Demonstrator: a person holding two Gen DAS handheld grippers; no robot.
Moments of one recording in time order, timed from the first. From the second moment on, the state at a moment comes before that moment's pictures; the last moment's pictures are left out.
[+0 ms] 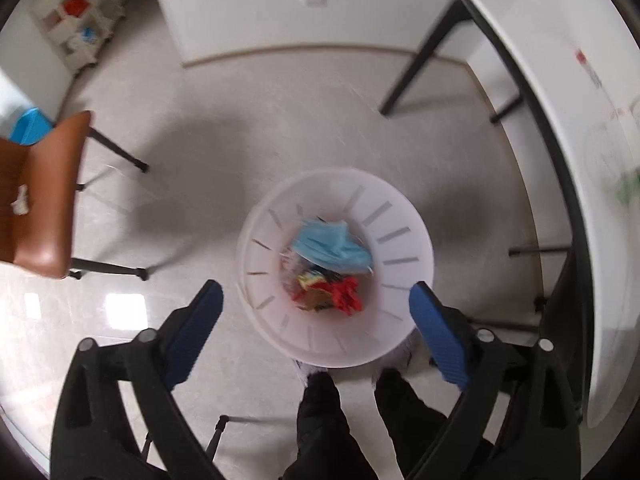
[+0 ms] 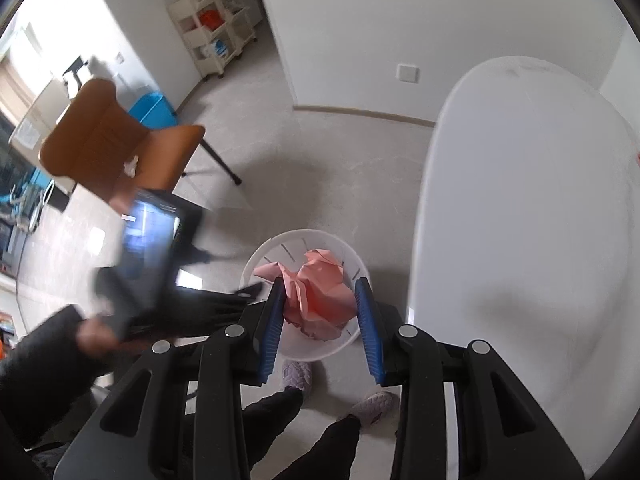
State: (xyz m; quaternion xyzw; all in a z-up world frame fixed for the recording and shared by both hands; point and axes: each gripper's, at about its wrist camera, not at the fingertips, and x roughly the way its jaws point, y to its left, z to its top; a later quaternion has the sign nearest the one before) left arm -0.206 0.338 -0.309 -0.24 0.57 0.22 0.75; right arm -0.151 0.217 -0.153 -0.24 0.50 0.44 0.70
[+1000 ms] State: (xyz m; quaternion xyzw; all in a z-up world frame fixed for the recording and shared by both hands) left arm -0.198 0.251 -0.081 -0.16 0.41 0.29 0.85; right arm -0.104 0.140 -0.078 -0.22 0.47 0.38 0.76
